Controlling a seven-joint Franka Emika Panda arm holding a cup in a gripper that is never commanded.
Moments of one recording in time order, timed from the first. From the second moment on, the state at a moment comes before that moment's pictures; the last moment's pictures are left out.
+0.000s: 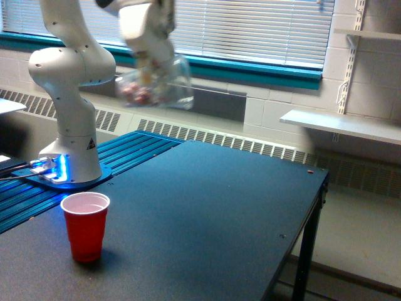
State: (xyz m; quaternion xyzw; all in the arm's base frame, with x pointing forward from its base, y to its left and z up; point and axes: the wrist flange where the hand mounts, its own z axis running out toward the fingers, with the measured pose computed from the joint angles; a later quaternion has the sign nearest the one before) arm 0.393 -0.228 0.463 0.93 -0.28 0.19 0.14
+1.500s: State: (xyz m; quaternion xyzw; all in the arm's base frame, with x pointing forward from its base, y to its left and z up) arm 0.252 -0.269 0.352 0.90 -0.41 -0.02 0.09
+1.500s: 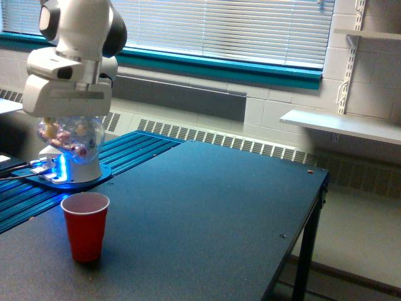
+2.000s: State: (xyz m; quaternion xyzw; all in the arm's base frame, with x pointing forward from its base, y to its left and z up) arm 0.234 -0.291 0.333 0.89 -0.45 -0.07 0.07
